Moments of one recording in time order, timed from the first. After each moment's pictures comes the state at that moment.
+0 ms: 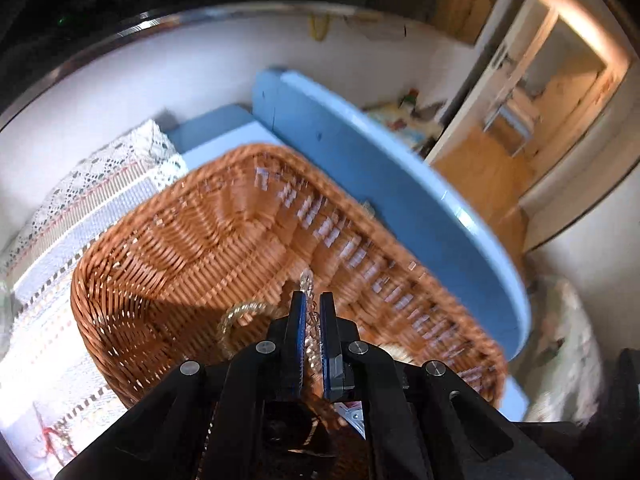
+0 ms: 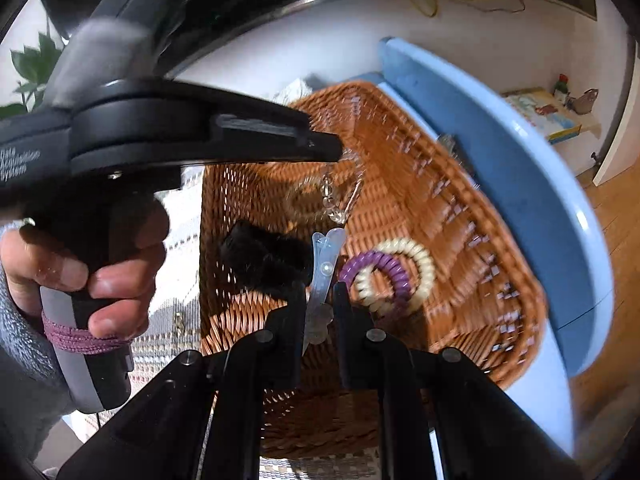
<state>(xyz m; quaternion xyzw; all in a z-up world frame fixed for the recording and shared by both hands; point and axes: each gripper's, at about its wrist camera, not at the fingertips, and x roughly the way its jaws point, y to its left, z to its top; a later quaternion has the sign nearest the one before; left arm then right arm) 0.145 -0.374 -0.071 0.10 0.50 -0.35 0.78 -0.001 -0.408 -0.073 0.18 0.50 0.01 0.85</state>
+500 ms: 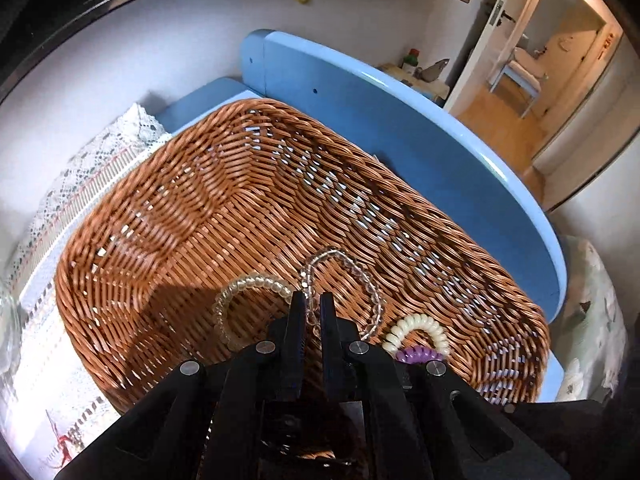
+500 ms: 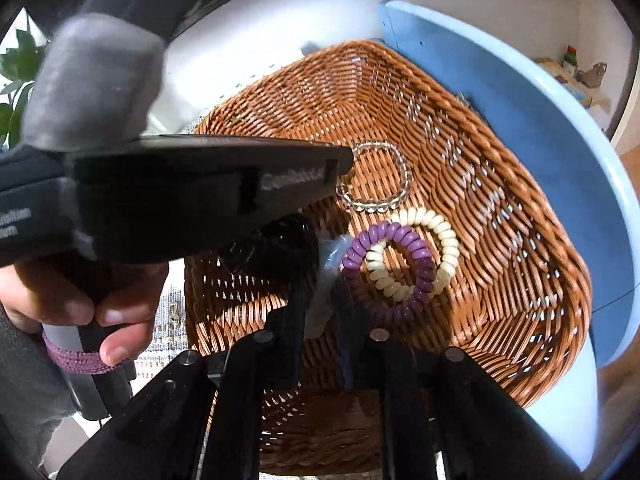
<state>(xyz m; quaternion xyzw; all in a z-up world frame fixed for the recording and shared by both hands) 0.135 -0.377 -0.089 0.16 0.51 -0.34 0.77 0.007 -0.403 -0.100 0.21 0.53 0.02 0.82</state>
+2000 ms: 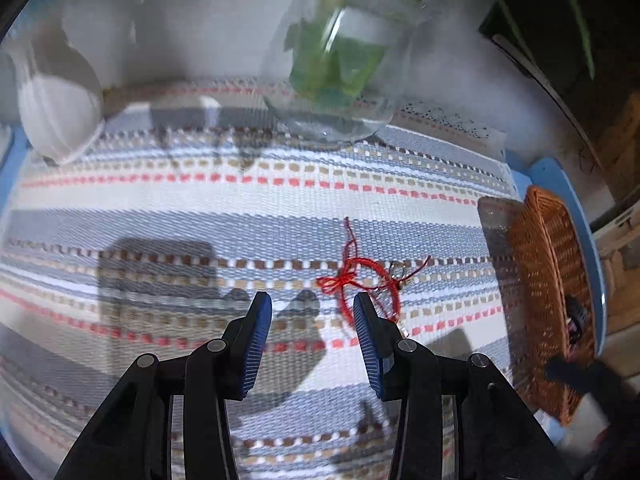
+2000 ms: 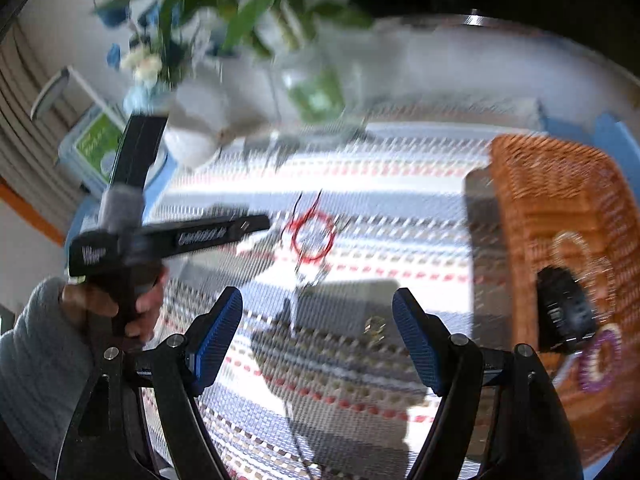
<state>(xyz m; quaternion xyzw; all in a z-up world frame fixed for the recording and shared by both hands) 0.139 -0.019 -0.104 -0.11 0.53 -0.08 0.84 0.046 -0.209 -0.053 0.07 0.51 0.23 0.82</state>
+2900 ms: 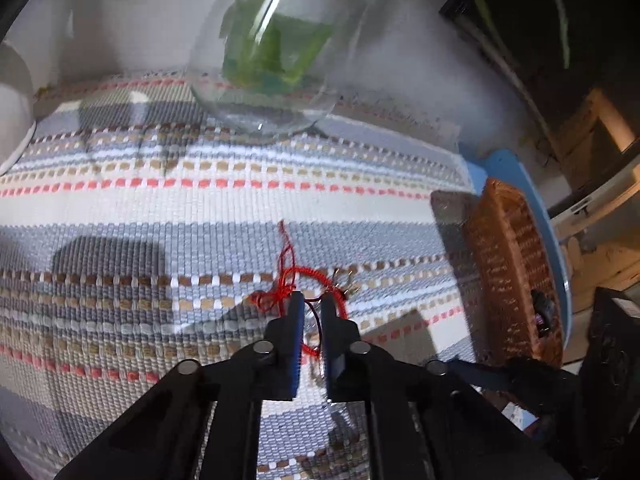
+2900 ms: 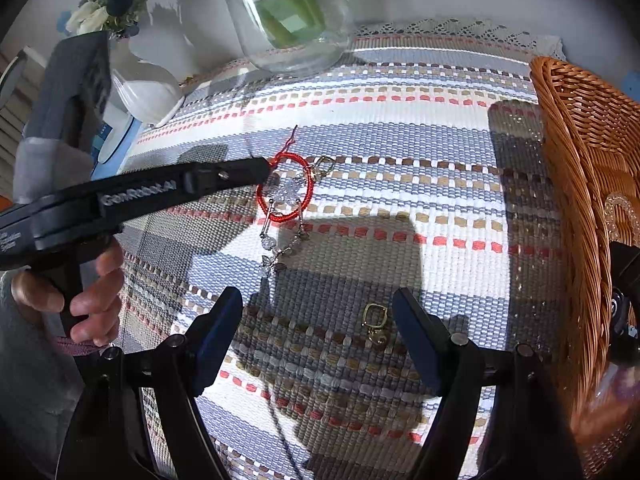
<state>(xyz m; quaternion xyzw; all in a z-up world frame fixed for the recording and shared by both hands) 0.151 -0.044 -0.116 -0.15 0.51 -0.18 0.83 0.079 -0.194 -0.117 0.06 0.59 0.20 0.78</state>
